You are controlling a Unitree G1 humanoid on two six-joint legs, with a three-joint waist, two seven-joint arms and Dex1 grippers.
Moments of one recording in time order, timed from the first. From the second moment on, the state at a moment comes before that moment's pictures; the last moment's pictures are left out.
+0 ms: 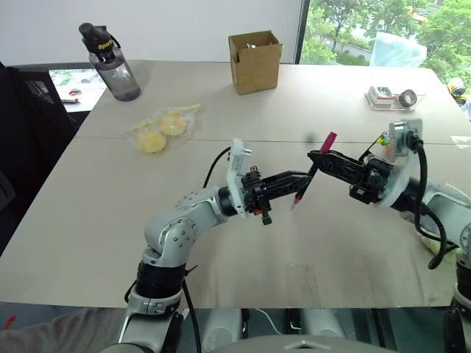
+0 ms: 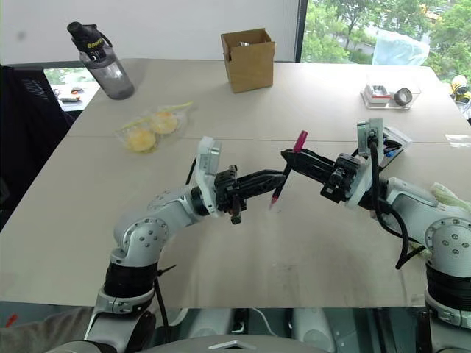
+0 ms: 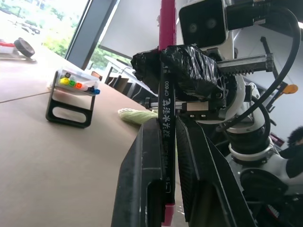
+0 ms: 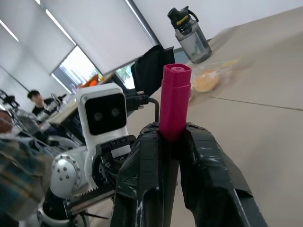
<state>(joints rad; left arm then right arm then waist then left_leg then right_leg) -0.39 0.26 -0.05 -0.33 -0.84 0.81 -0.75 -0.33 -0.70 -0.23 -0.54 1.36 0.95 0.33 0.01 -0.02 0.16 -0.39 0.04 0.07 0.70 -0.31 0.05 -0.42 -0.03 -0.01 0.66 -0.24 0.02</state>
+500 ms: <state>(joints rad) -0.65 0.34 -0.13 -0.22 -0.57 0.70 -0.72 -0.23 -1.03 -0.13 -0.43 0.21 0.23 0.43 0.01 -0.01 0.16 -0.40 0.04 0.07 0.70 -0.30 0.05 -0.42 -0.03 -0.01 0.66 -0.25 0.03</state>
